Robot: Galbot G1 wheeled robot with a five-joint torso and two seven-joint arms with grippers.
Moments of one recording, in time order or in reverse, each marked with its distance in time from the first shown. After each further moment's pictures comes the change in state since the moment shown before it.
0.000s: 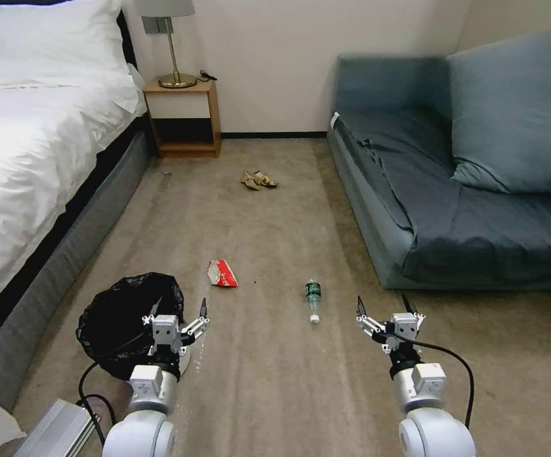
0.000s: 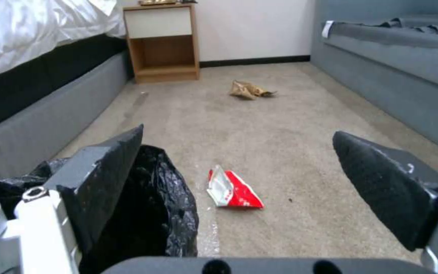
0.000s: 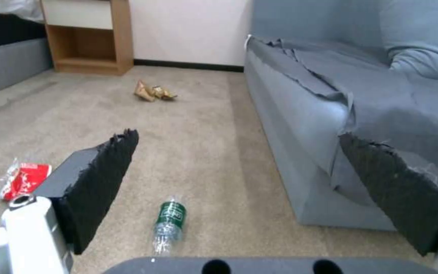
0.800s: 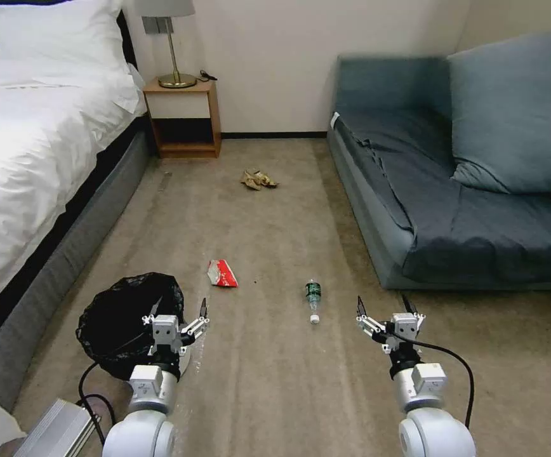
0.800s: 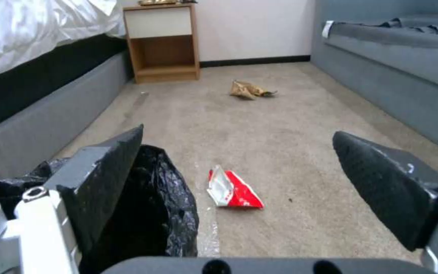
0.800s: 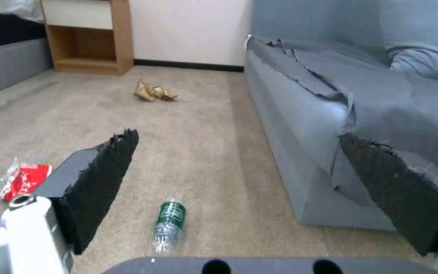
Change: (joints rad) left arm 0.000 0.000 0.000 0.000 0.000 0.000 0.000; right arm 0.000 0.000 0.000 0.000 0.000 0.000 0.000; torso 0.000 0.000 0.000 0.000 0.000
